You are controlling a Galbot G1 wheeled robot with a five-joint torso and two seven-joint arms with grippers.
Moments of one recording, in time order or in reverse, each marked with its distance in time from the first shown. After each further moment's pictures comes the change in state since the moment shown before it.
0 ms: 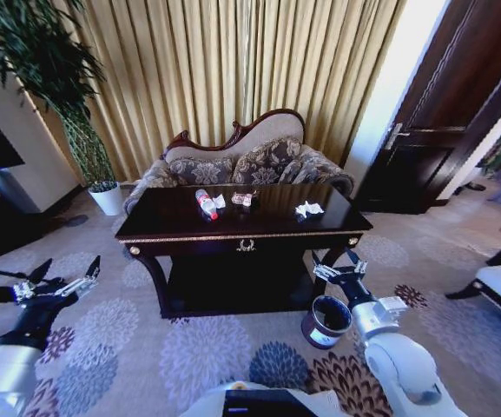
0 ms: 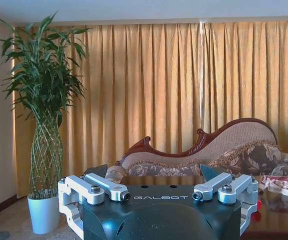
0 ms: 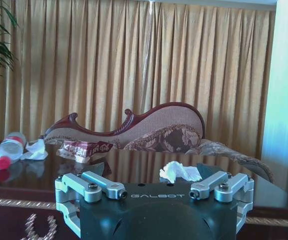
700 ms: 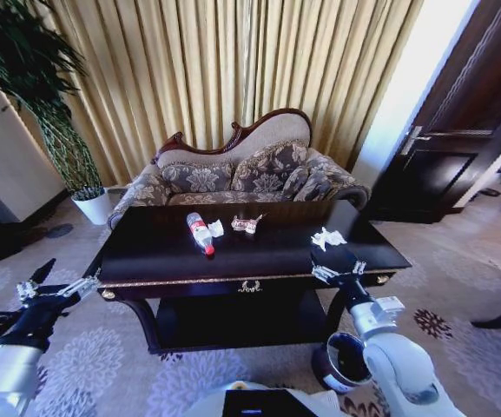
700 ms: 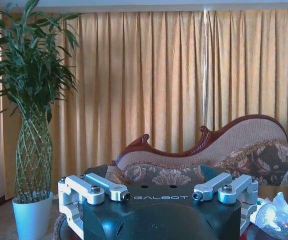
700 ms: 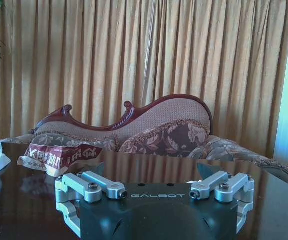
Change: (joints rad) left arm -0.003 -0.001 0.004 0.015 0.000 -0.013 0.010; right arm 0.006 -0.001 -0.012 -0.014 -0.013 -0.005 0.001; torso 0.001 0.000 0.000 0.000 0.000
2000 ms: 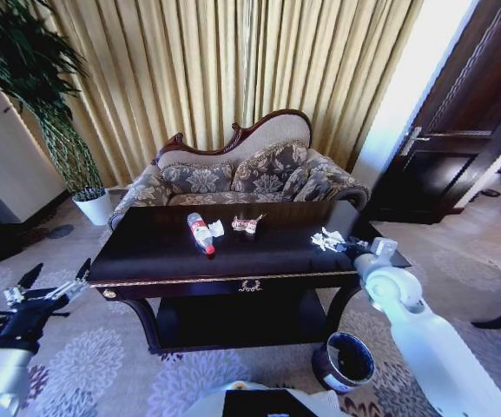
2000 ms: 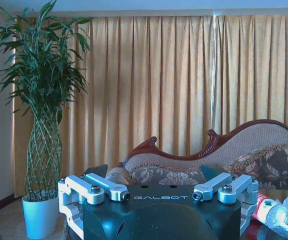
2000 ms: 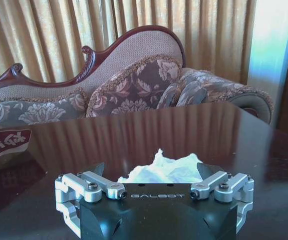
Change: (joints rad) left arm -0.022 -0.015 -0.029 0.048 -0.018 -0.008 0.025; right arm 0.492 -0.299 -0.134 -0.311 0.574 -0.375 0.346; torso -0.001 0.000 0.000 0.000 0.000
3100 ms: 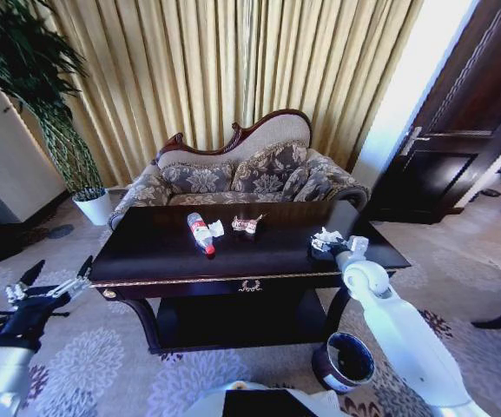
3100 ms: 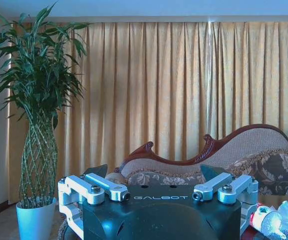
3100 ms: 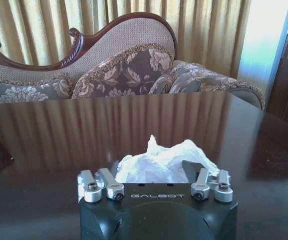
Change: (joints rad) left arm -0.008 0.007 -0.004 -0.016 -0.010 0.002 0.002; right arm 0.127 0.046 -0.125 -0.181 -0.134 0.031 0.006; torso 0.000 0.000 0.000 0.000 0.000
